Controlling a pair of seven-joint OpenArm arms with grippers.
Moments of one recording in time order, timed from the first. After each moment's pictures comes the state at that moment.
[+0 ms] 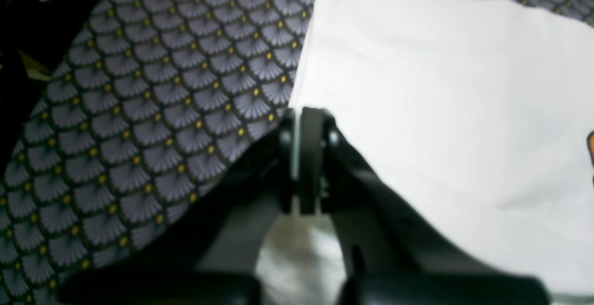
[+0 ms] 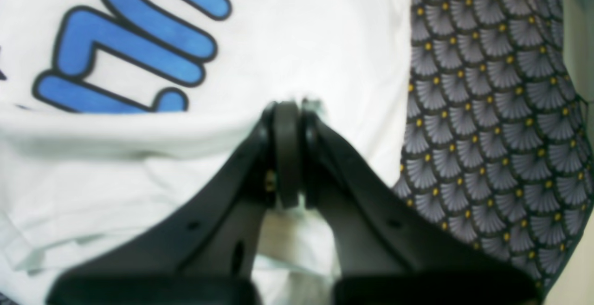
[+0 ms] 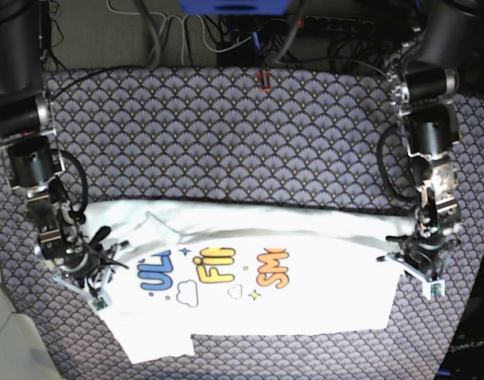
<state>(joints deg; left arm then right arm) -28.3 -14.1 -14.5 50.2 -3.0 -10.5 19.8 37.3 22.8 -22.7 42.8 7.6 18.1 -23.2</state>
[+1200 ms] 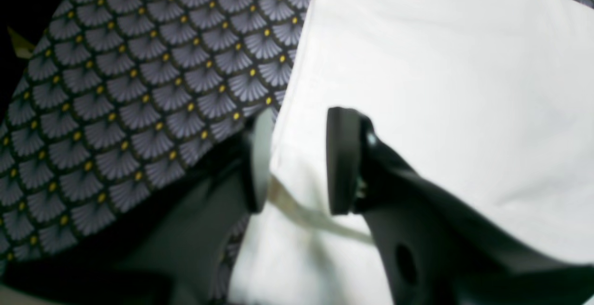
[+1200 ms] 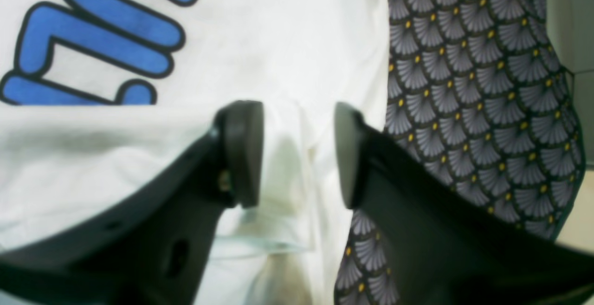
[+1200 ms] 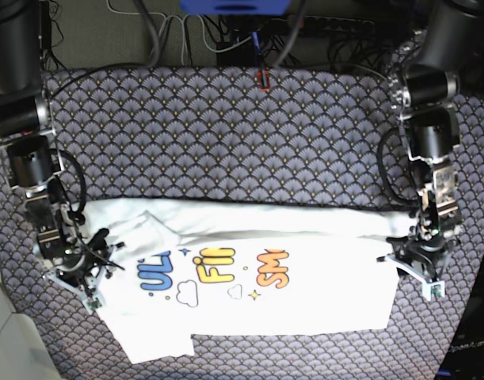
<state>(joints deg) -28.6 -14.2 -14.5 50.9 -3.2 -10.7 22.3 37.3 23.0 -22.5 42.8 7.6 14.6 -25.4</state>
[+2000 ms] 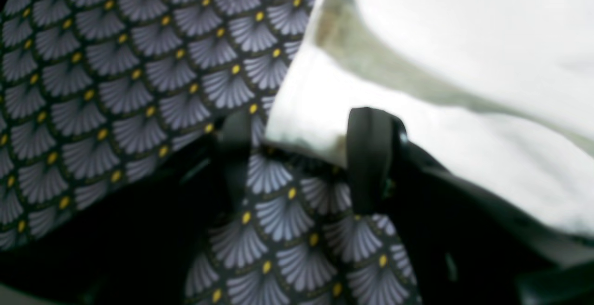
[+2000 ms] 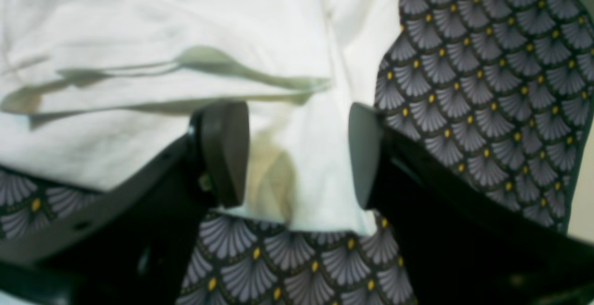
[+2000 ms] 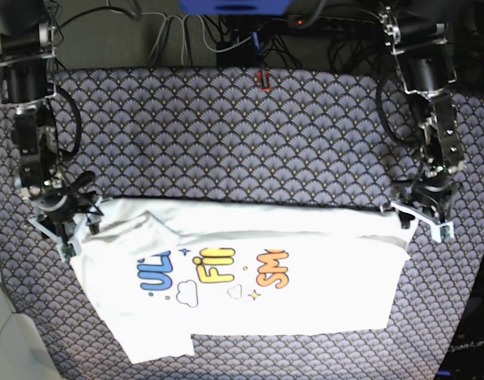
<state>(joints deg) -10.7 -13.8 -18.8 64.7 -10.8 -10.5 23.0 11.4 25.4 -3.7 71.1 7.5 14.5 -28.4</state>
